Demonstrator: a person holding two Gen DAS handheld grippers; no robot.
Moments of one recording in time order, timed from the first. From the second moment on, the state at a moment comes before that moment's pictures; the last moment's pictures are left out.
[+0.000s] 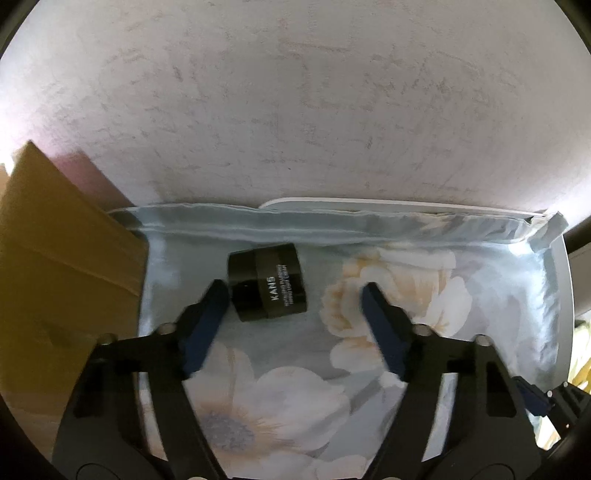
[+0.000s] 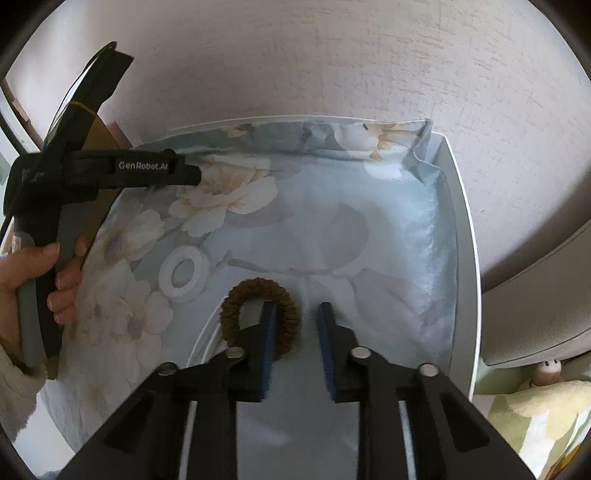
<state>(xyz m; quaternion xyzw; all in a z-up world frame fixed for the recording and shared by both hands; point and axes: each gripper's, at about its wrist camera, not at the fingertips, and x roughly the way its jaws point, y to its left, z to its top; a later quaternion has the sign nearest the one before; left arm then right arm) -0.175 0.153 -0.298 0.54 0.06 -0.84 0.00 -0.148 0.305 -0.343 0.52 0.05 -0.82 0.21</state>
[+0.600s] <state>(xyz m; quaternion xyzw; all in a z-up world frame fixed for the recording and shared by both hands) -0.145 0.149 -0.275 0.52 0.09 -0.85 -0.02 -0.147 0.313 -0.321 0.50 -0.01 -0.84 0.19</state>
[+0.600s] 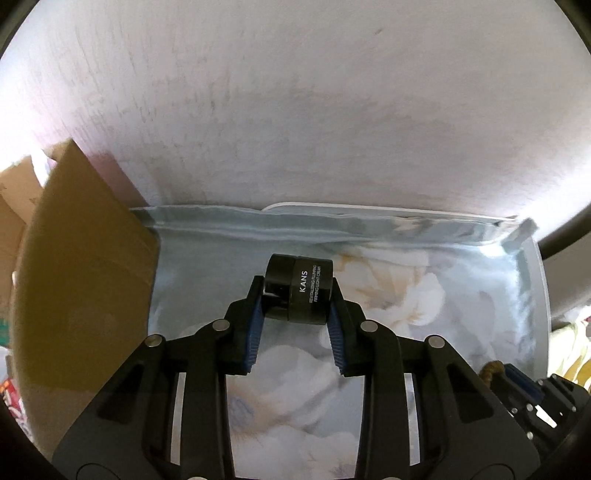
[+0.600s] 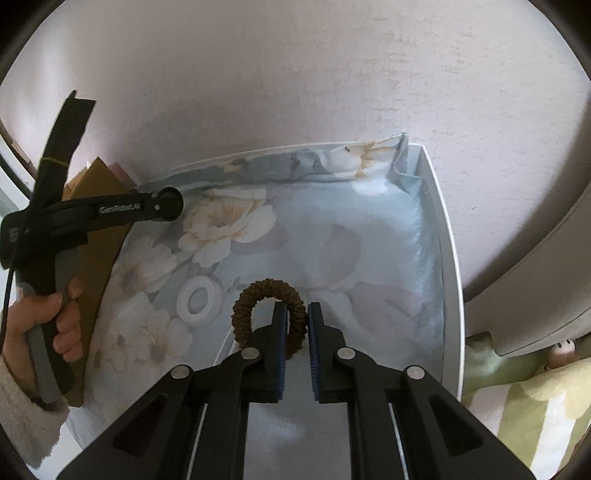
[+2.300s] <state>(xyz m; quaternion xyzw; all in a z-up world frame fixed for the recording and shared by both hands) 0.015 -0.060 -0.196 0.50 0.12 -0.86 -0.07 -0.072 0.029 -0.235 0.46 0.09 -0.81 0.35</state>
